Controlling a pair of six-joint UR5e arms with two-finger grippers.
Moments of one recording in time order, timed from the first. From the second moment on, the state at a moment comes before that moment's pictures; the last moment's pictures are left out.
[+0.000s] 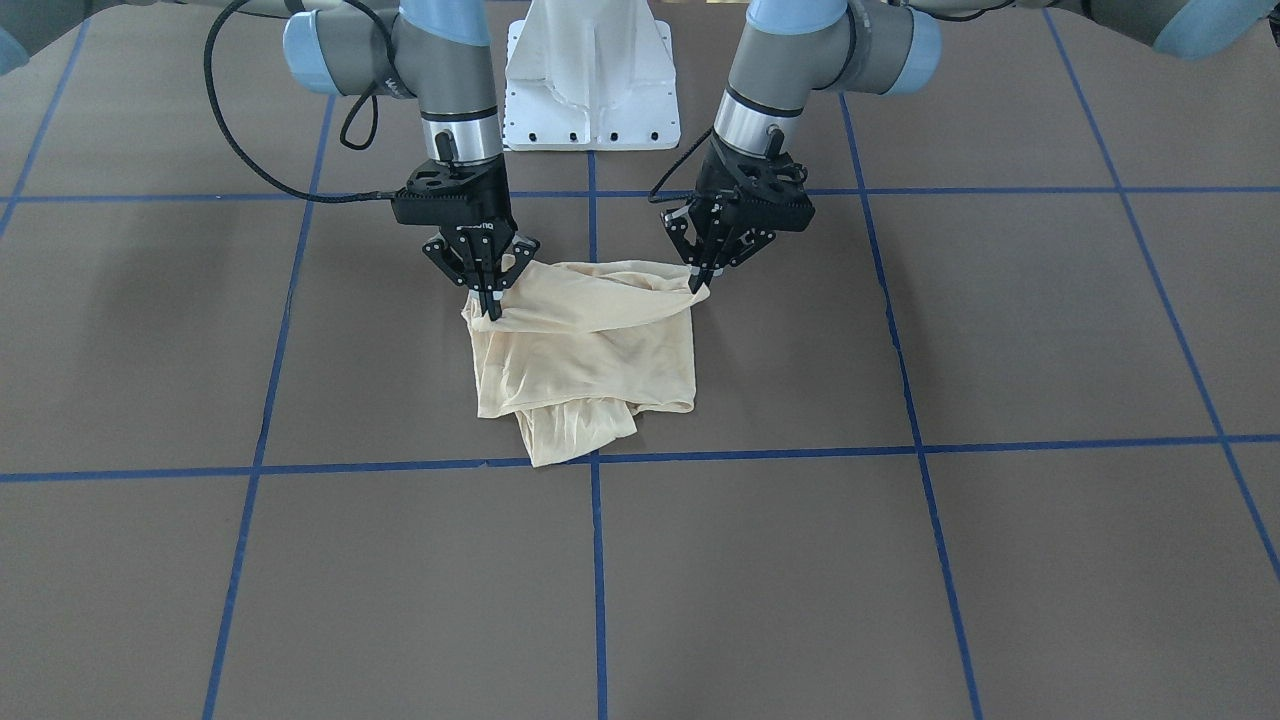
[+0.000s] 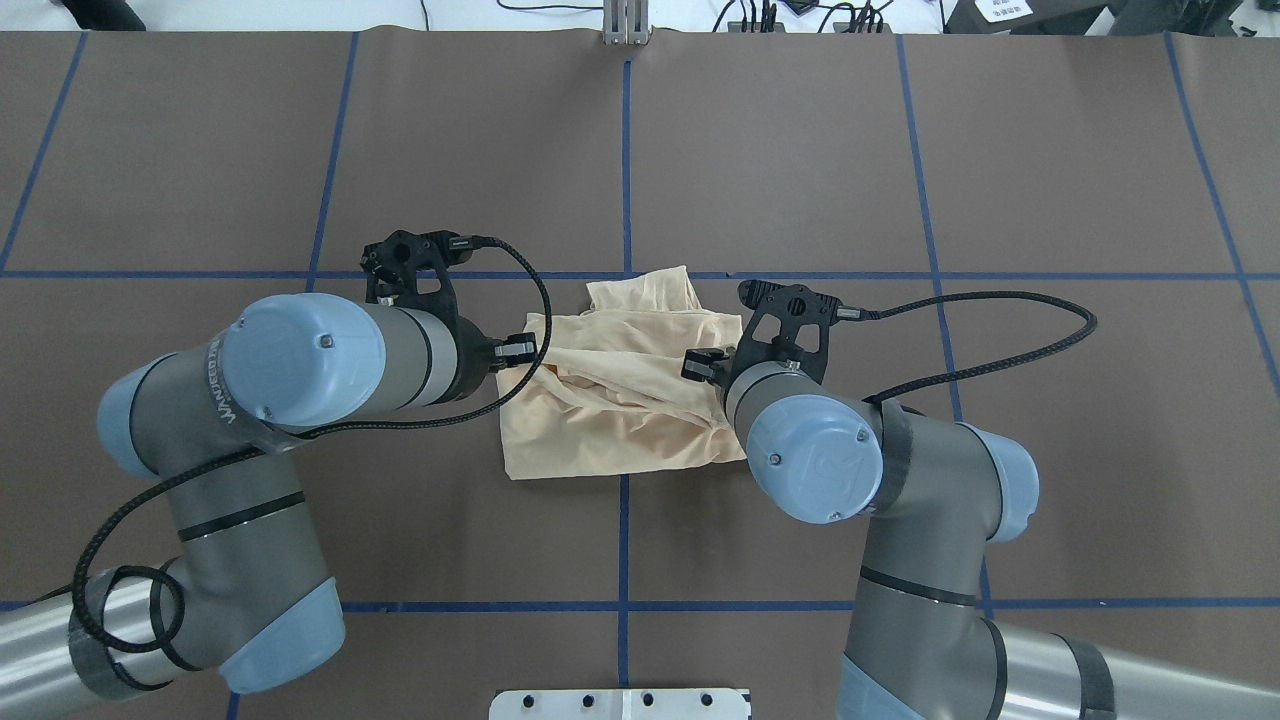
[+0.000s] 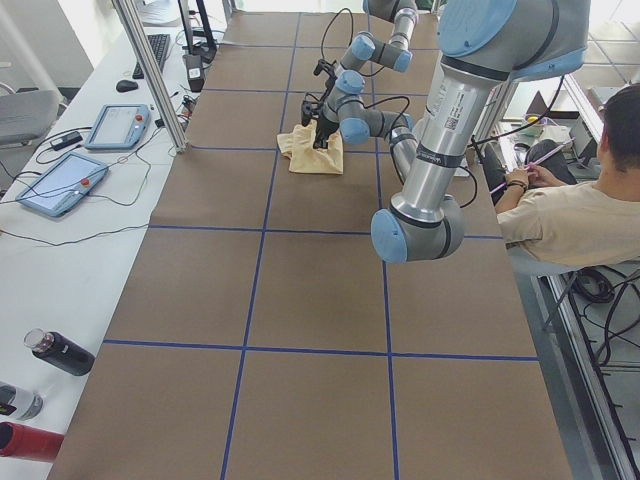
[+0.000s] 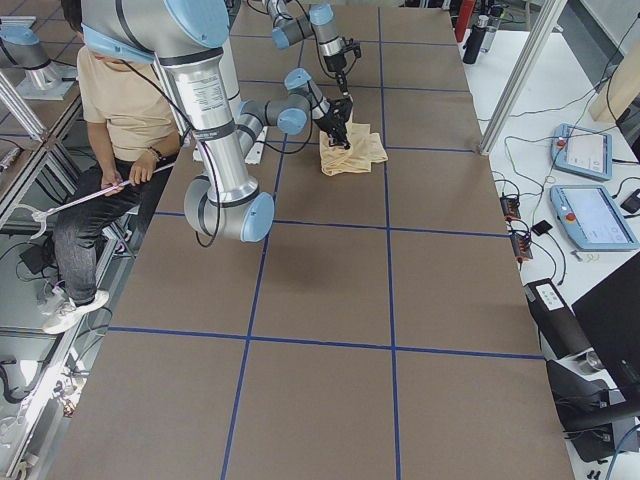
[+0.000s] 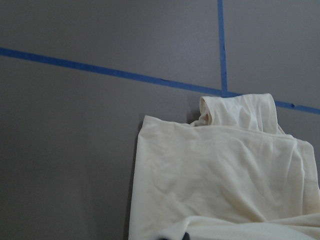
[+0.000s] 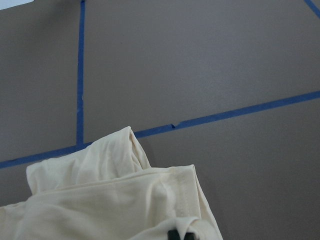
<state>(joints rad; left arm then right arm) -0.49 -2.07 -1.87 -1.83 -1.61 -1.38 0.36 -1.08 1.83 -1.42 1.26 1.53</state>
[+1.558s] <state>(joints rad) -0.58 -2.04 -1.78 -1.94 -1.67 -1.12 0.44 -0.96 1.75 -1.46 1.43 1.43</state>
